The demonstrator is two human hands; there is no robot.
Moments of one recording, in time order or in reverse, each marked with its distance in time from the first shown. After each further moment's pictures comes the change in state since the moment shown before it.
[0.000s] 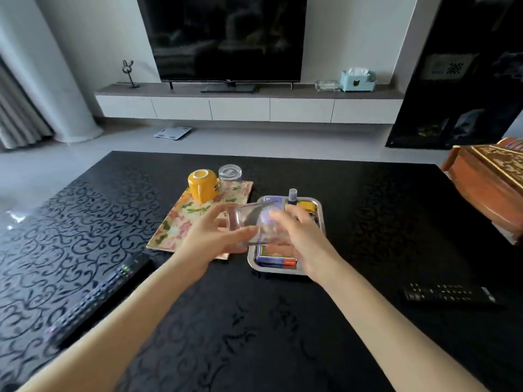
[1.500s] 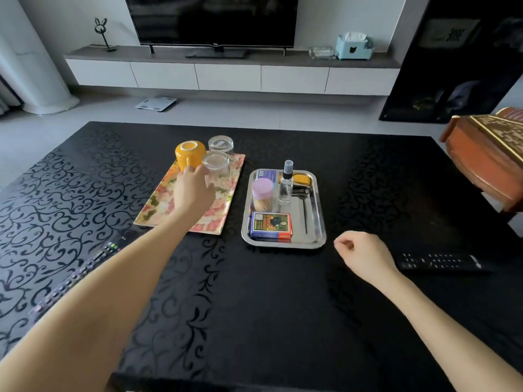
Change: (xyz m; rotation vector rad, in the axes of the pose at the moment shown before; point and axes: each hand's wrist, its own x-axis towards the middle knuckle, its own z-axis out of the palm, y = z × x) left_hand 0.121 -0.058 -0.040 1.140 0.427 0.221; right_hand -0.003 0.092 -0.115 -1.044 0.266 -0.125
